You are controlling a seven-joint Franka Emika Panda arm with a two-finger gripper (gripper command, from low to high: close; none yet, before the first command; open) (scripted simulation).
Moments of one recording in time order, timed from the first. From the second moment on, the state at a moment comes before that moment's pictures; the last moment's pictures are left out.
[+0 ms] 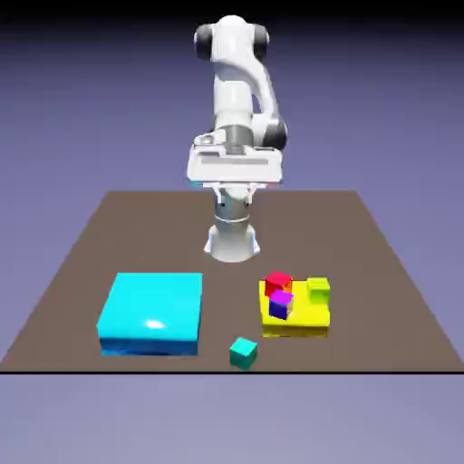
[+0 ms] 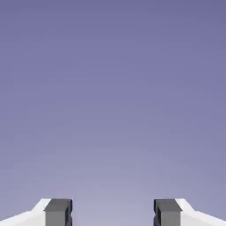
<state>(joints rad) 0.01 -0.53 0.01 -2.77 -0.02 2.99 0.73</state>
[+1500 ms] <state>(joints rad) 0.10 0.69 0.28 -1.76 -0.63 1.66 0.45</state>
